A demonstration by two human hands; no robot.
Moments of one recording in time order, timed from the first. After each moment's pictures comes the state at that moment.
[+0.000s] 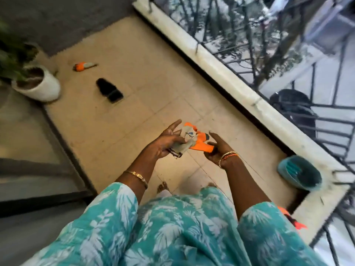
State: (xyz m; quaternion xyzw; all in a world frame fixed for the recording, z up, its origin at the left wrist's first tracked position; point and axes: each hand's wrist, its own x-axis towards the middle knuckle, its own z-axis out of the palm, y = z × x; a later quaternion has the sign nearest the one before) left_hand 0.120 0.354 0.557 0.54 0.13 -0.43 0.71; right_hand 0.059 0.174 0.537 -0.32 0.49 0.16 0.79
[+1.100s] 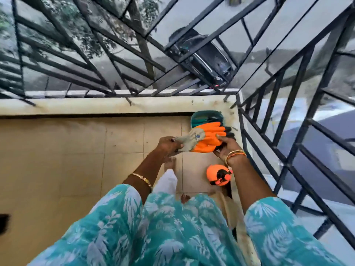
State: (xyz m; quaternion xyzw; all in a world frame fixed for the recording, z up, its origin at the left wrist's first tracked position) left_hand 0.000 -0.182 0.477 0.70 -0.05 -0.61 0.36; right_hand -0.196 -0.276 0.475 -0.10 0.61 -0.21 0.76
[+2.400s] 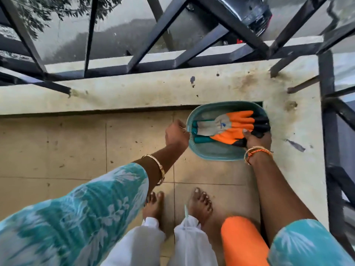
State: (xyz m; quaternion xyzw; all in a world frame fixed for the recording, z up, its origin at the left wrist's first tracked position) left_hand -0.020 -0.449 -0.014 0.88 -0.21 -0.39 0.15; right_hand -0.216 -0.521 -0.053 -0.23 0.77 -0.25 0.54
